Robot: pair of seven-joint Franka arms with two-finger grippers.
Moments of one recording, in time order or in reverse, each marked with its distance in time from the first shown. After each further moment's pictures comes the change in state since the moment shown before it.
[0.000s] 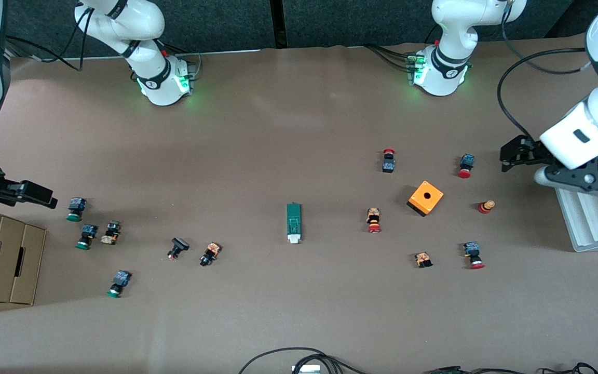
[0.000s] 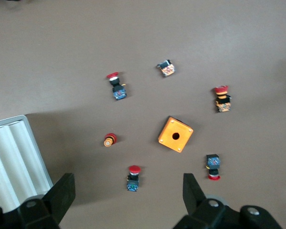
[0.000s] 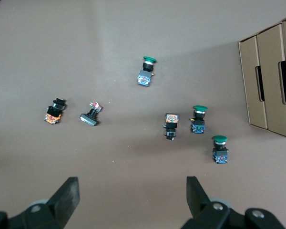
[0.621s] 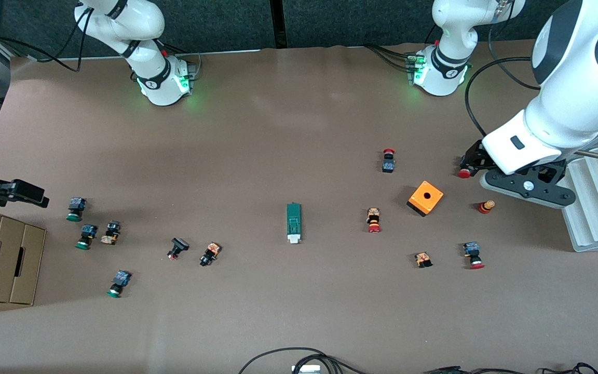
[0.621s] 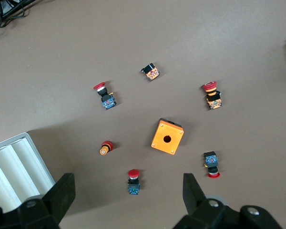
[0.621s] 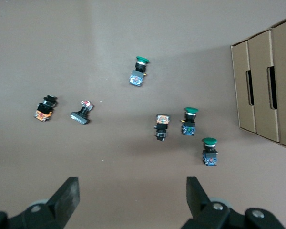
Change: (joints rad) left arm 0.145 0.167 -0.365 0.197 0.159 -0.110 -0.066; right arm -0.003 0.000 -0.017 0.000 -0.012 0.000 -0.054
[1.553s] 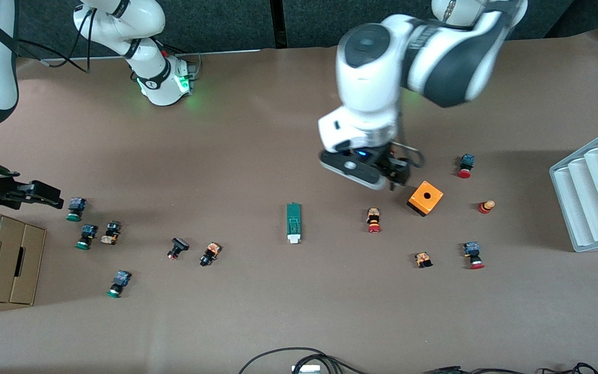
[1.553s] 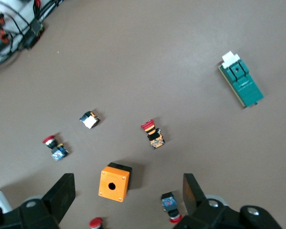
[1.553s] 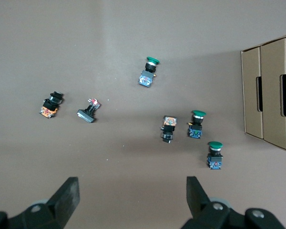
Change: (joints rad) left arm -0.355 0.107 0.000 -0.024 0.116 0.191 -0.252; right arm 0.190 0.010 -0.158 0.001 0.005 0.004 -0.013
